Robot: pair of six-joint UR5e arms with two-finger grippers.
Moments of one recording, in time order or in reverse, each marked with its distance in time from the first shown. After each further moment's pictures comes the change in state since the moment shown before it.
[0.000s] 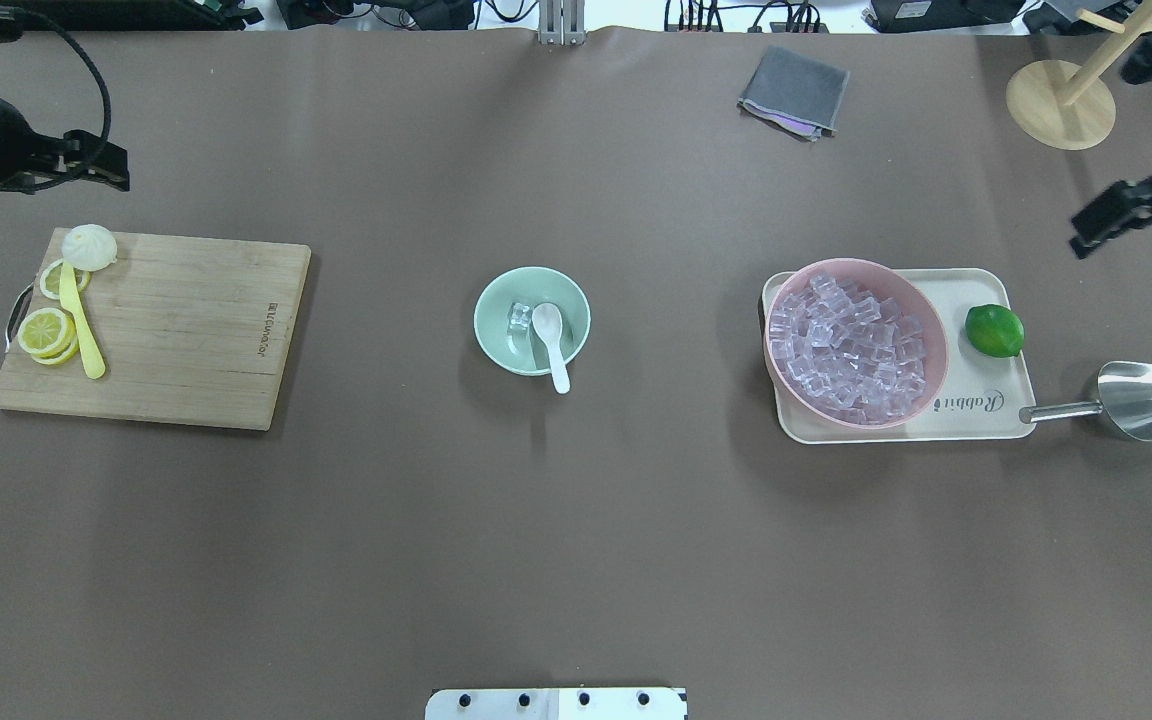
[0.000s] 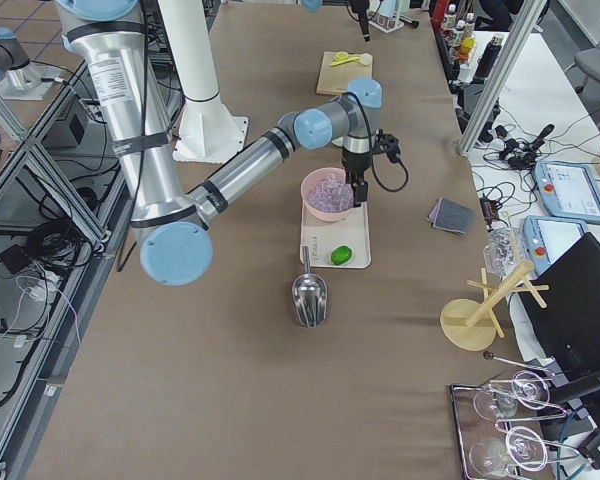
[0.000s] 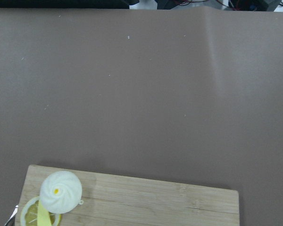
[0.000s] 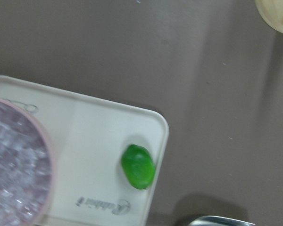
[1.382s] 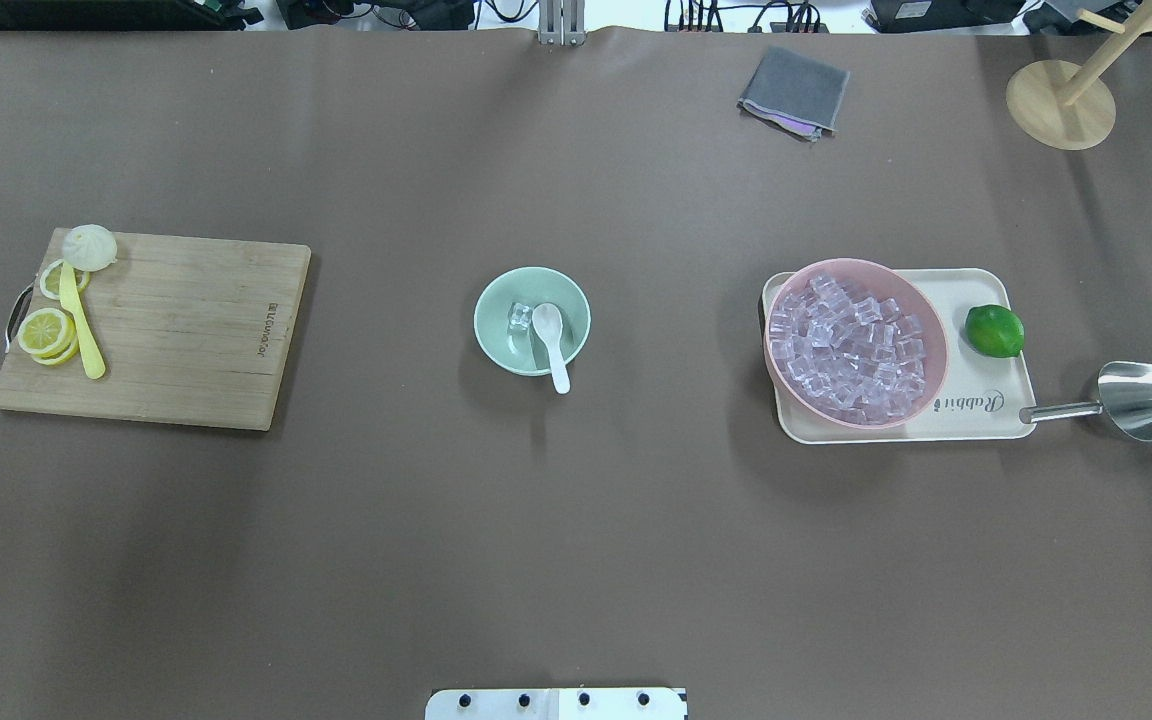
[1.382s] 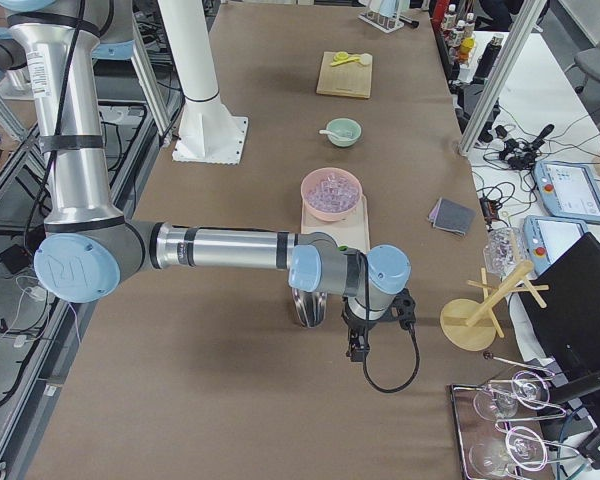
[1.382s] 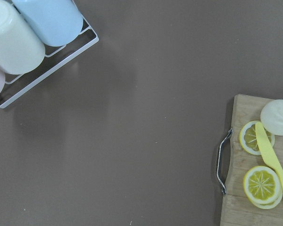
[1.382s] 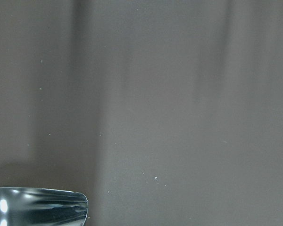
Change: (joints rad) left arm -0.451 0.295 0.113 0.118 -0.289 0.614; right arm 0.283 -0.057 -0.441 0.173 0.076 -0.280
